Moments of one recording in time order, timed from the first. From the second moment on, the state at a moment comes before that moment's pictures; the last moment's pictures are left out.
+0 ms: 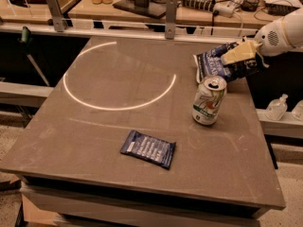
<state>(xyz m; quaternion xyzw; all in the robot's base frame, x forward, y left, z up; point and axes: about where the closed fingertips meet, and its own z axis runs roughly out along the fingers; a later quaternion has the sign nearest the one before) 0.659 -0.256 0.904 -0.27 0.88 0.21 0.33</state>
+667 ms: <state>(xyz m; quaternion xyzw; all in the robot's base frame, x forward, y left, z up) 0.615 -0.230 0.885 -0.25 0.89 0.23 0.31</state>
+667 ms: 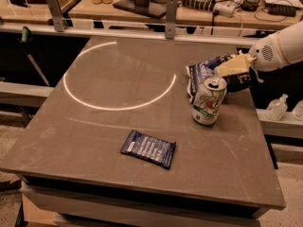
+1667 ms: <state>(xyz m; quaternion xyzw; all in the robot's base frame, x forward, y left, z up) 0.578 -0.236 0.879 -0.22 0.90 0.25 0.28</state>
